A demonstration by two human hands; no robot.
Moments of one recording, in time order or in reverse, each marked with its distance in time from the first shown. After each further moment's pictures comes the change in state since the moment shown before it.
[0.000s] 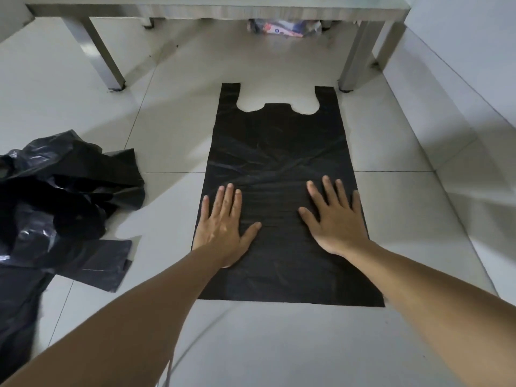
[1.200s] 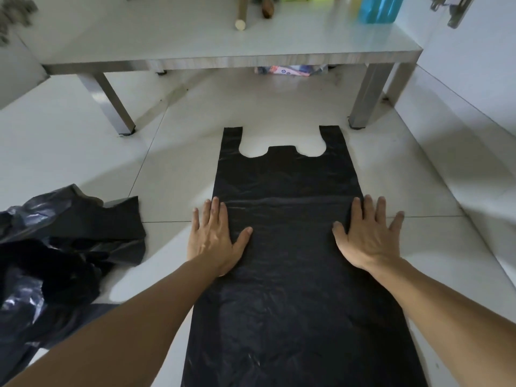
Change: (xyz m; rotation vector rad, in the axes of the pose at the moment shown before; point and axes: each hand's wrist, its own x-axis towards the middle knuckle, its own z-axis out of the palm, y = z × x) left_hand 0.079 -0.039 -0.025 0.004 0.035 -0.144; right_hand 0.072 0.027 -0.020 -0.061 0.025 0.252
